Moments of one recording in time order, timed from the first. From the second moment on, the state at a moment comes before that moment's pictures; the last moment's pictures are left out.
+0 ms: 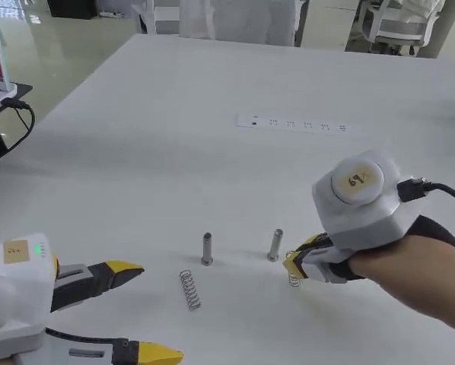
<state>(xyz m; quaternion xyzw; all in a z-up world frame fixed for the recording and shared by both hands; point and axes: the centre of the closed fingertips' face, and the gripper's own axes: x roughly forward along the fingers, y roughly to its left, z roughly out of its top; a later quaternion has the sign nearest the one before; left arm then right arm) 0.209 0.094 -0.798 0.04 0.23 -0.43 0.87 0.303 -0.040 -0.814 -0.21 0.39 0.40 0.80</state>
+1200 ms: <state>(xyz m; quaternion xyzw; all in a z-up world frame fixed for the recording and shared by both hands) 0.211 0.095 -0.799 0.04 0.24 -0.42 0.87 0.312 -0.032 -0.765 -0.17 0.31 0.42 0.84</state>
